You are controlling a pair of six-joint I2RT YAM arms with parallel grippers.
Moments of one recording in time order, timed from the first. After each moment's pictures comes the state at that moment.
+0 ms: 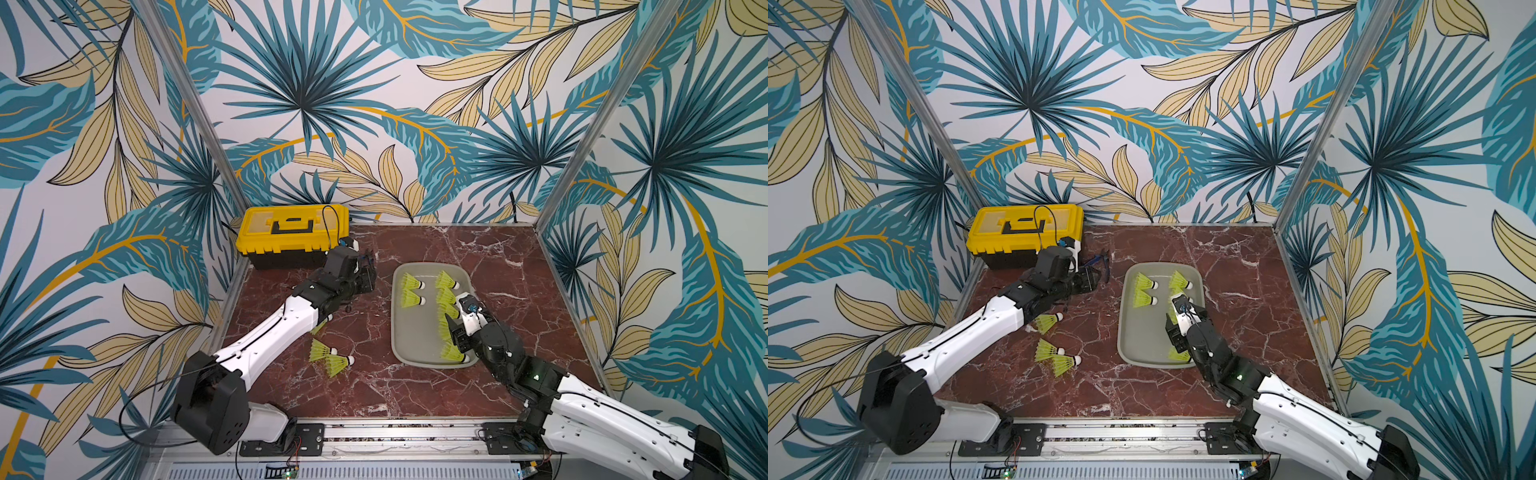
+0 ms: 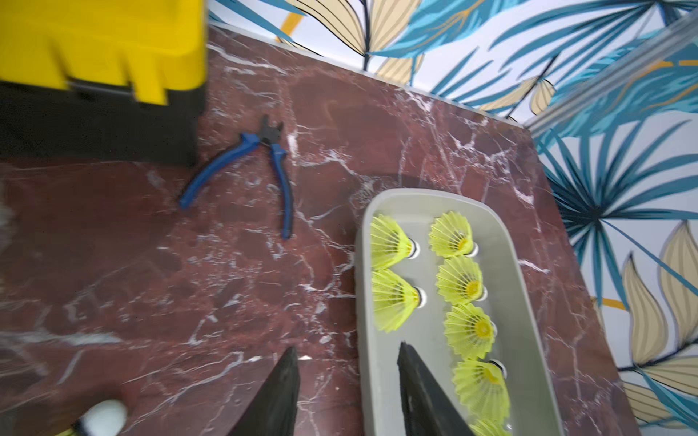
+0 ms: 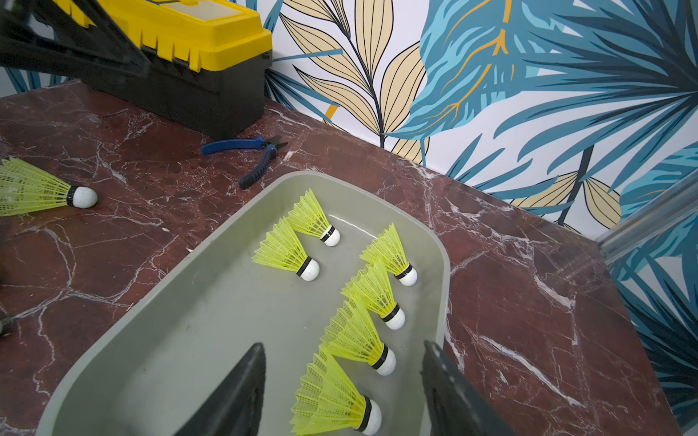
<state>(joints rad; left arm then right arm) -0.47 1.32 1.02 -0.34 -0.03 -0.59 0.84 0.79 0.50 -0.09 0.55 -0.02</state>
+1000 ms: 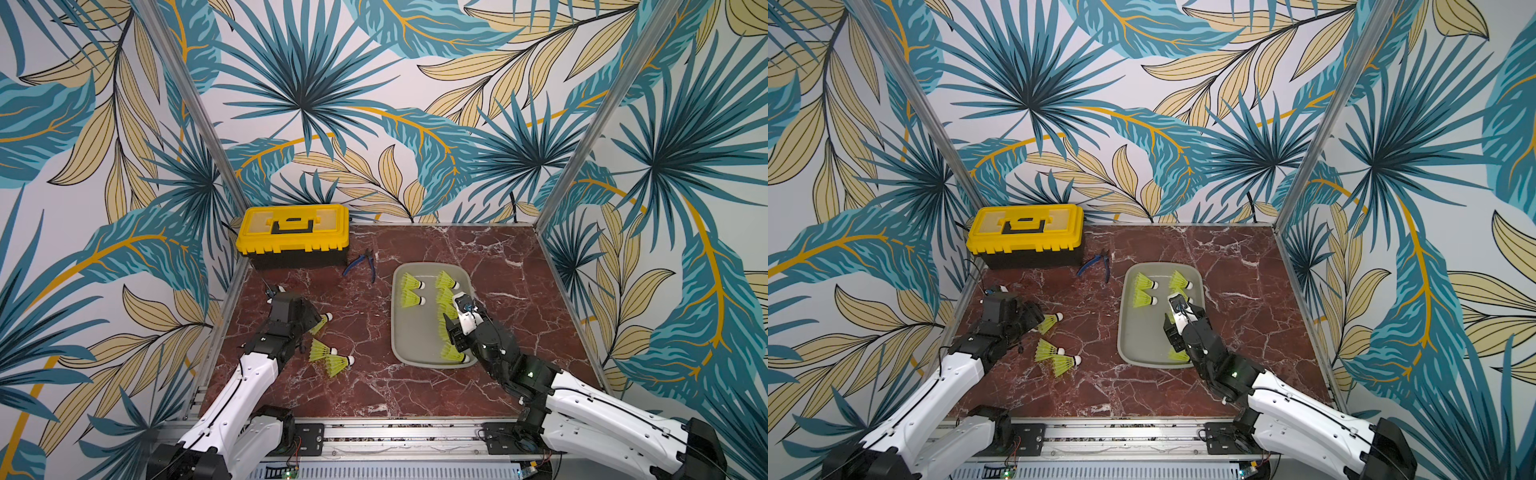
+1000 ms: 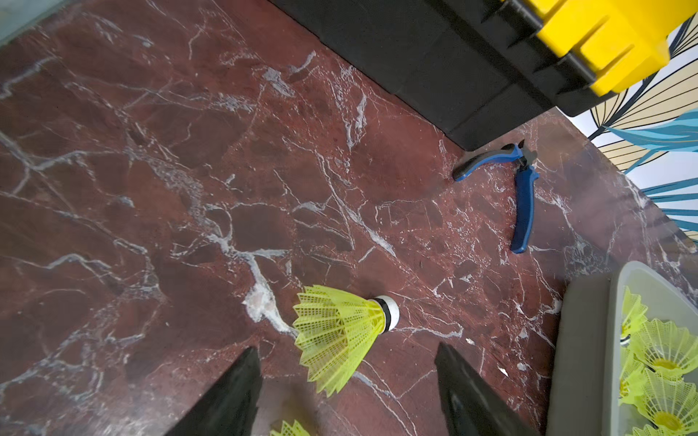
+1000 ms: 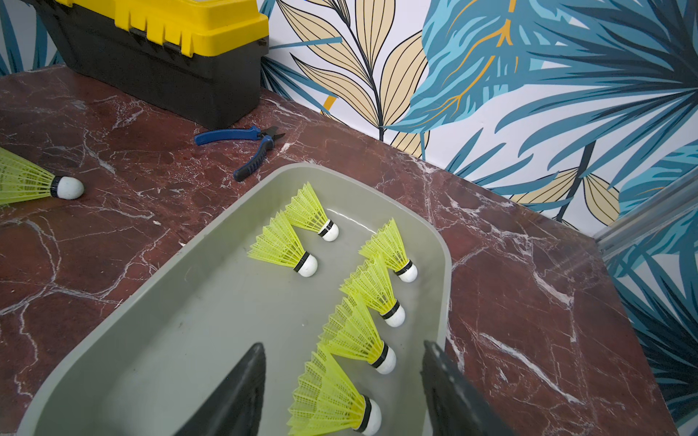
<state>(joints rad) -0.12 0.97 0.55 -0.34 -0.11 -0.73 0.84 0.84 0.50 -0.07 0.56 -0.02</state>
